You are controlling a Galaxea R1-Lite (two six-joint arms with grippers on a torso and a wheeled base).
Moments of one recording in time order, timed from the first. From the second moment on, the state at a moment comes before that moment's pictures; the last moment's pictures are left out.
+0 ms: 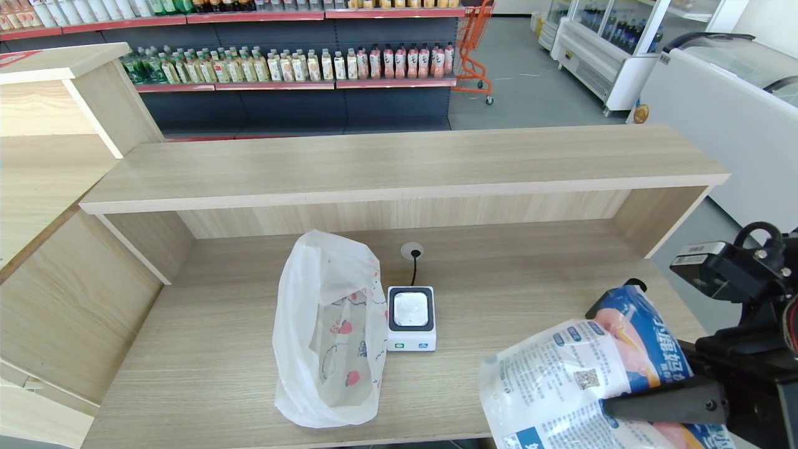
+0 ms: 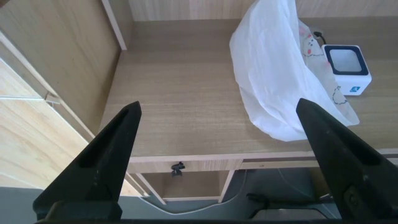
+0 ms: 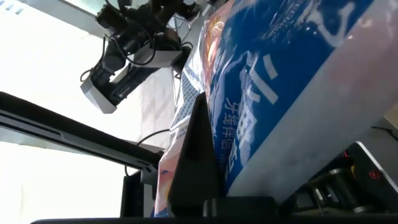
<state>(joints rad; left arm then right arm) 0.00 0.00 0.00 0.00 0.01 0.00 0.27 1.32 -0.60 -0.11 1.23 0.02</state>
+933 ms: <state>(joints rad) 0.00 0.00 0.00 0.00 0.01 0.00 0.27 1.35 -0.60 -0.23 1.05 -0.11</state>
